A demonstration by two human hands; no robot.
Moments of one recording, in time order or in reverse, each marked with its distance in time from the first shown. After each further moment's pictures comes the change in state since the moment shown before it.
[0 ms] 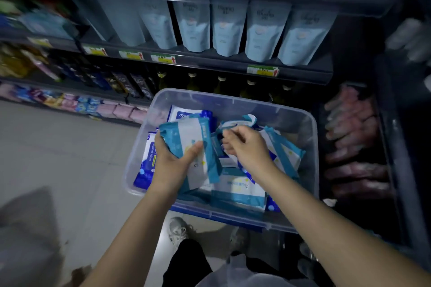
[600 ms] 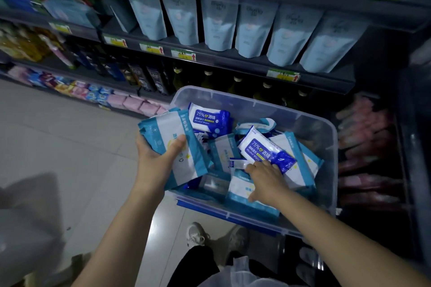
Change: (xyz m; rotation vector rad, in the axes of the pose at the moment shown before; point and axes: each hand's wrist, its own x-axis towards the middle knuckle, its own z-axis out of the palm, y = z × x) left_hand 0.012 0.013 -0.059 -0.086 0.176 -0.058; right_hand -0.006 0.058 0.004 -1.377 -0.431 -0.080
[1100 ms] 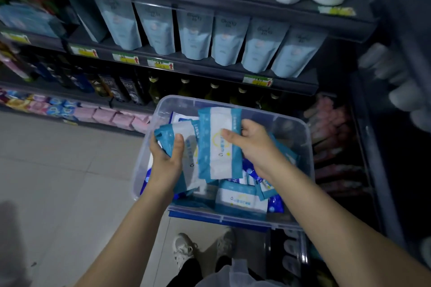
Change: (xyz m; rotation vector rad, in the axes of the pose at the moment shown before) left_hand 0.006 -0.002 0.027 0.118 -0.198 -0.034; right_hand -0.023 -0.035 -0.110 1.596 0.345 0.120
